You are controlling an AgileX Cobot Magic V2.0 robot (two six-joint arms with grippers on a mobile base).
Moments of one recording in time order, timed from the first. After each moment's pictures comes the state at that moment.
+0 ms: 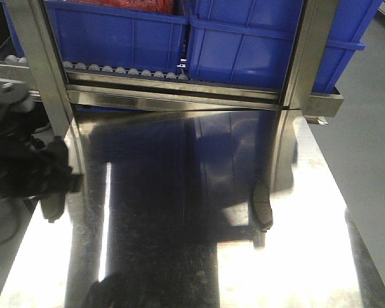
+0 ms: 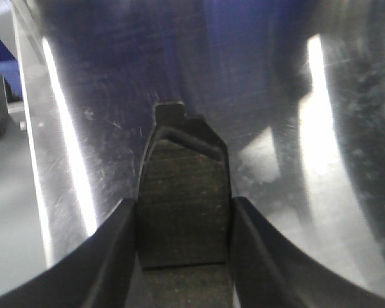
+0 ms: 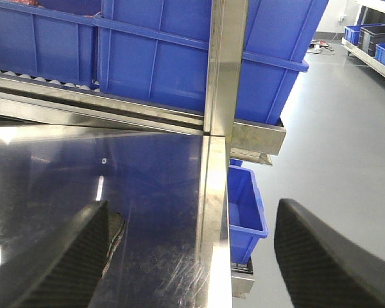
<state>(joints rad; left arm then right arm) -0.47 1.12 -0.92 0.17 0.74 -0.37 0.11 0.24 -0.42 -0.09 0.47 0.02</state>
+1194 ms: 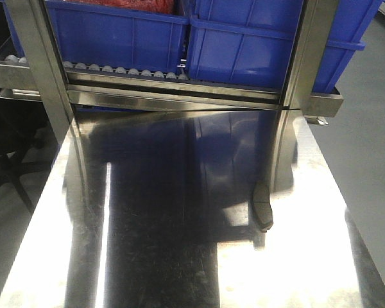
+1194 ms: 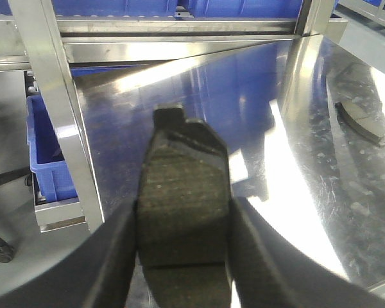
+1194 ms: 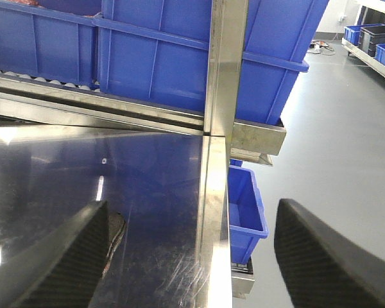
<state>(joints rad) -0.47 0.22 -0.57 0.17 0.85 -0.24 0.11 0.24 -0.42 -0.09 0.47 0.02</state>
